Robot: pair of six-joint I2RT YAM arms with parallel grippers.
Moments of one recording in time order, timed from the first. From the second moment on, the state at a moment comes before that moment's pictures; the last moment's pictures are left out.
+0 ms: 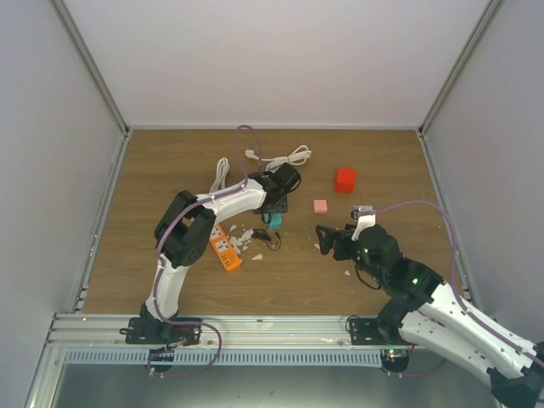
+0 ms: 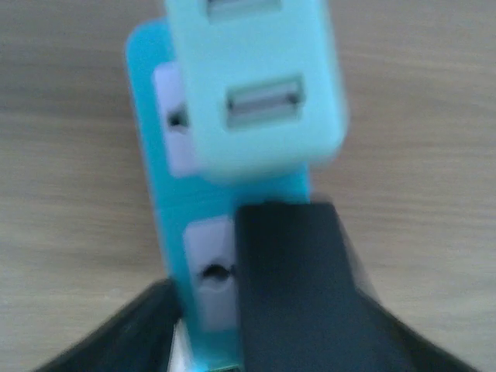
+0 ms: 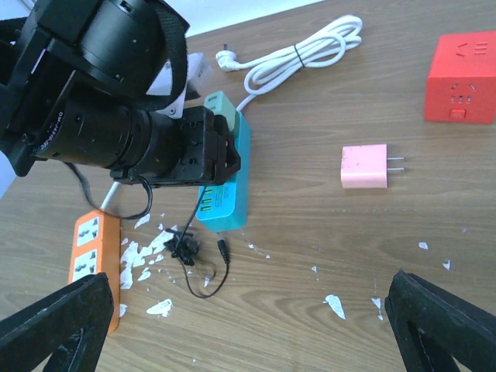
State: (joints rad) left arm -0.73 2.11 1.64 -0.78 -0.28 -0.76; right arm 0.81 0.62 0.58 -0.45 0.30 0.60
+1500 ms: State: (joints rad) left arm -0.80 1.17 0.90 -0.34 -0.33 -0.48; right arm 0.52 1.06 0.67 -0.12 0.07 0.39
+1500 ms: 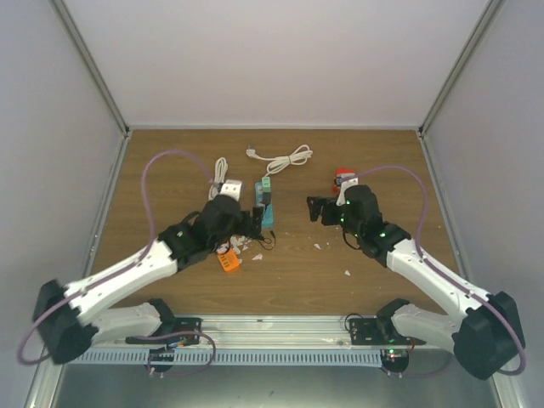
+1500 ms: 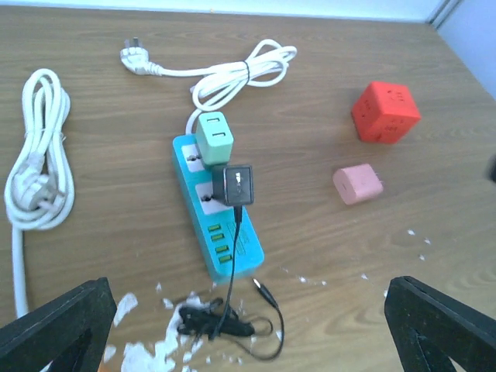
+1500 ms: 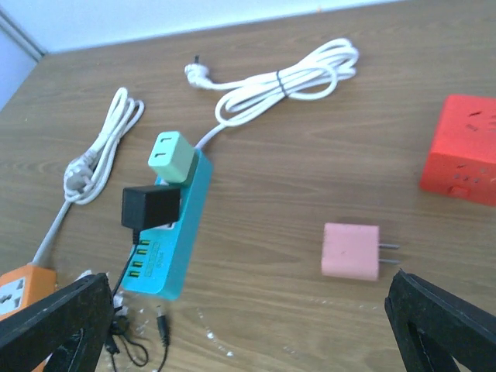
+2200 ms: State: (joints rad) left arm -0.83 0.87 0.88 -0.51 -0.29 -0.53; right arm 0.53 1.39 0.99 -0.33 0.20 0.37
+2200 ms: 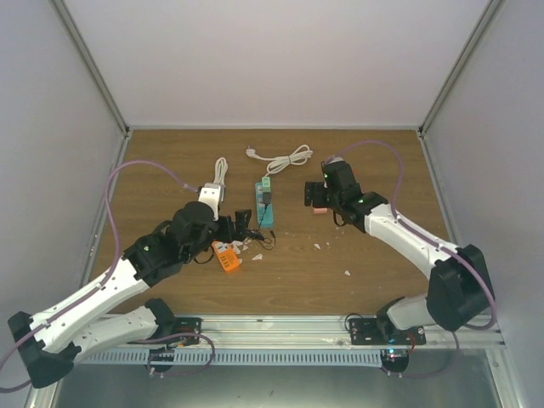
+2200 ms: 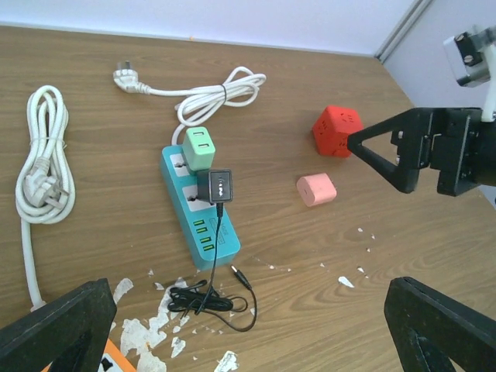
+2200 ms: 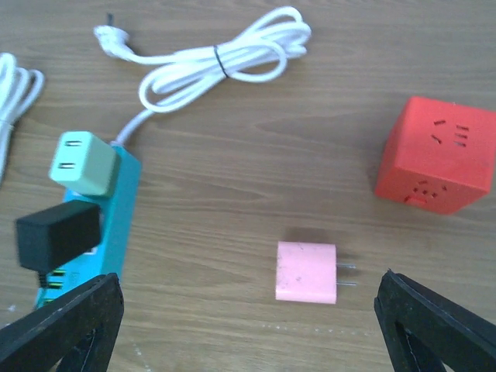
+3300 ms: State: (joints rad) left arm -0.83 0.86 0.82 -0.46 -0.34 -0.51; right arm 0.25 1.99 1.24 -0.23 0.28 0.36
